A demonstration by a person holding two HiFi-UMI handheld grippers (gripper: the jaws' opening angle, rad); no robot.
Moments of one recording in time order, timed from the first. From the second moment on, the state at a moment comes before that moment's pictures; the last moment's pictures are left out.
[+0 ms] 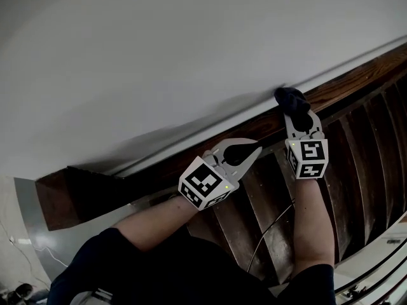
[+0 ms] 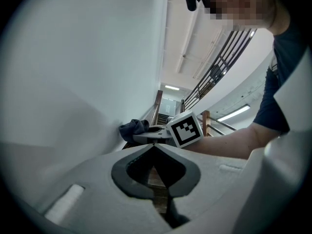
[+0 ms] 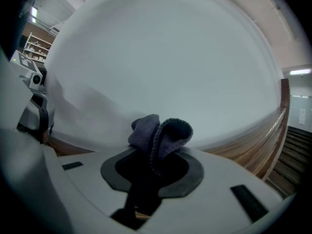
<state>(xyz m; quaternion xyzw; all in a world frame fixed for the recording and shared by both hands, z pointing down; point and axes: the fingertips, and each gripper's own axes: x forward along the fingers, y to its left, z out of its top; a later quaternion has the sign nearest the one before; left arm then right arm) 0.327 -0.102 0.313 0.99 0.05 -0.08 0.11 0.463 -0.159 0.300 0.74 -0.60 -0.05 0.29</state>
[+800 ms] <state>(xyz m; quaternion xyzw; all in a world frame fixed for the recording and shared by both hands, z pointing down) 0.209 -0.107 0.417 0.99 -0.05 -0.03 0.14 0.331 -0.170 0.385 0.69 -0.66 -0.02 0.29</state>
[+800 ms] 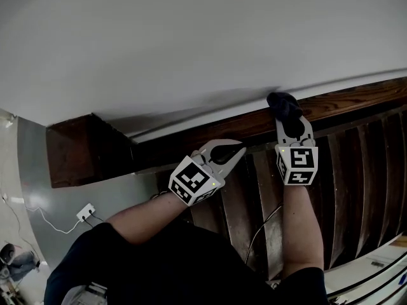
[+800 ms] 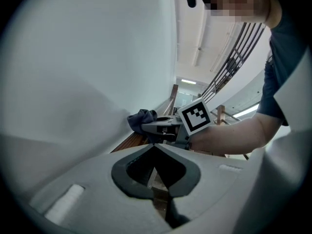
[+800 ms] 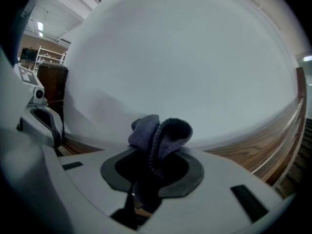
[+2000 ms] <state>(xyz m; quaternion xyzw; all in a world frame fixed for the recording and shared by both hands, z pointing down) 0.063 -0.125 0.565 0.96 -0.19 0.03 0.21 0.071 -0.184 0.552 0.53 -0.77 0.05 0.35</state>
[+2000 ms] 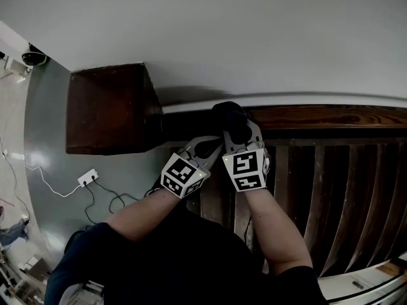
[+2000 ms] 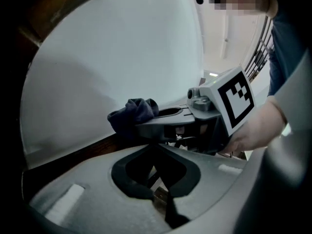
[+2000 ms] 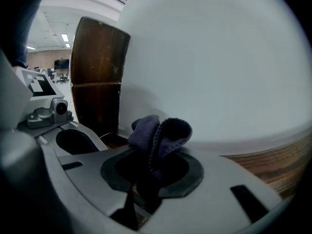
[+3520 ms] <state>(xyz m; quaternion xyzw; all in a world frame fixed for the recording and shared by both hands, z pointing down) 0.092 -0.116 0.536 0.97 -0.15 0.02 0.18 0.119 -0.188 0.528 0.59 -0.73 0.10 0.31</state>
